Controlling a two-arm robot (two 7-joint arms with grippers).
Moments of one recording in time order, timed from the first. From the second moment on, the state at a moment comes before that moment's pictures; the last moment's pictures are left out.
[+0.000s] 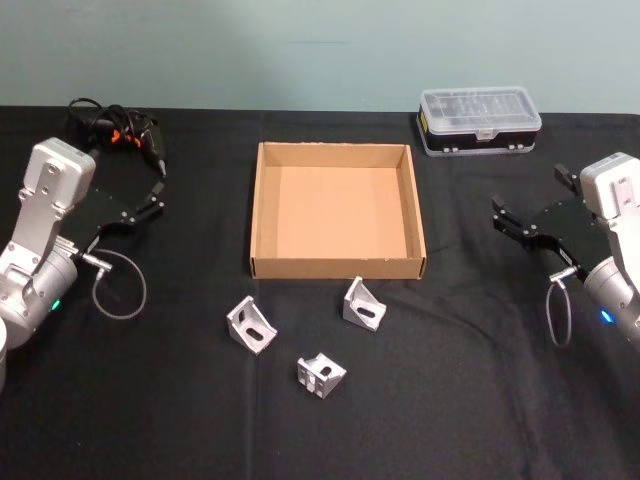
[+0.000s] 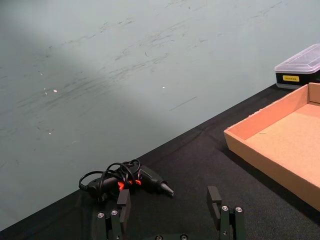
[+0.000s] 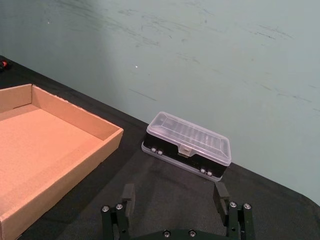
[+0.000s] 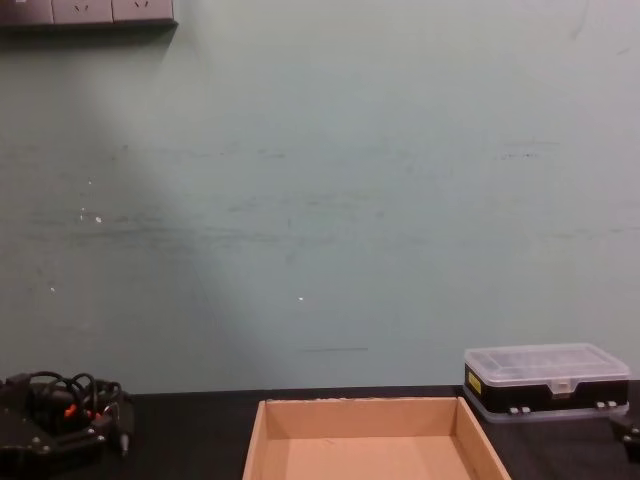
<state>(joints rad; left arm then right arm) -0.20 0.60 0.45 -1.41 -0.25 -0.12 0.03 0.20 0.60 -0.45 -1.41 0.25 -0.12 -0.03</state>
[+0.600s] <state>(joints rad) -0.20 0.60 0.45 -1.41 -0.25 -0.12 0.03 0.20 0.60 -0.45 -1.41 0.25 -0.12 -0.03</state>
